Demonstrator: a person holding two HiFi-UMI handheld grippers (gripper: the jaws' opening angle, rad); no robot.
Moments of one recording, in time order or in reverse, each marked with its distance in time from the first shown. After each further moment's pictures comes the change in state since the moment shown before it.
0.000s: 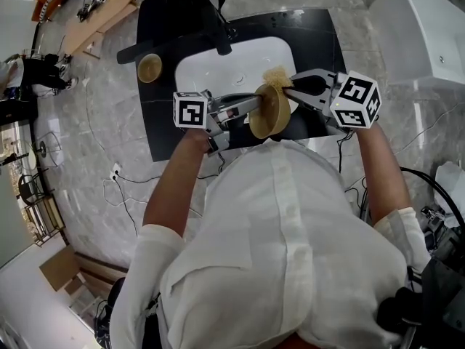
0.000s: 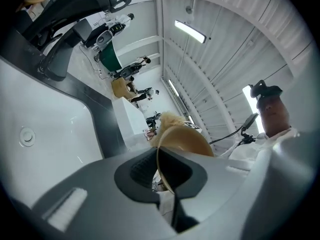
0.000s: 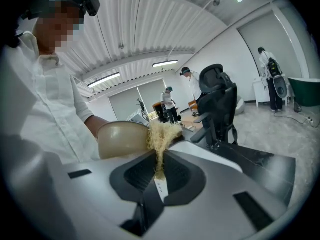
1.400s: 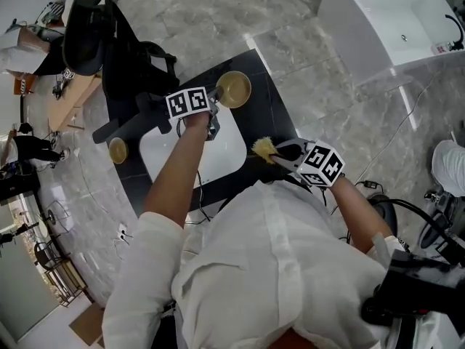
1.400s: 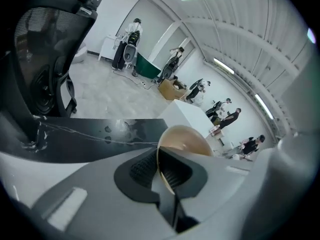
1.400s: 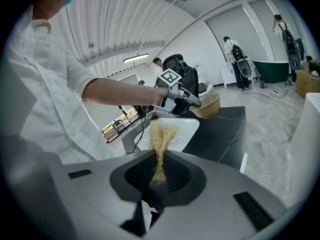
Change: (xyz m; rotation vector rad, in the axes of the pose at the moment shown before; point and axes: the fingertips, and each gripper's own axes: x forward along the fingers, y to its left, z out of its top) left arm 0.146 0.193 0.144 0.090 0.044 0.730; right arm -0.106 -0.036 -0.138 0.238 0.087 -0.222
